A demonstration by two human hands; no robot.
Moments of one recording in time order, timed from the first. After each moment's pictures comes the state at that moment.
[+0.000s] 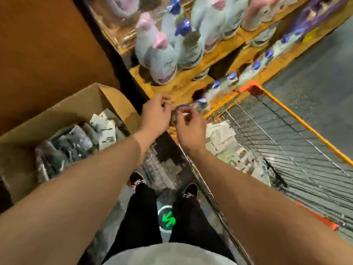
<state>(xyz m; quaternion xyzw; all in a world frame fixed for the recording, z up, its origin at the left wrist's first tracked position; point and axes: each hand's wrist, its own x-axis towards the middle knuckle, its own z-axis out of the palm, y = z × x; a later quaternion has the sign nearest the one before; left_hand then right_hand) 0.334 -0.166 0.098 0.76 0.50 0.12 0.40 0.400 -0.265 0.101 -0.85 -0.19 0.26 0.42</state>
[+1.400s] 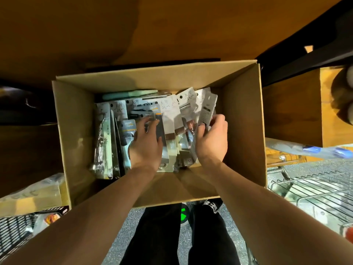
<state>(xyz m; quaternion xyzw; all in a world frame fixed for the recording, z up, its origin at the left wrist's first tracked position) -0.023 -0.055 -0.126 0.60 0.73 -0.01 0.34 0.153 -0.052 -0.124 -0.87 -0.38 0.29 0.15</state>
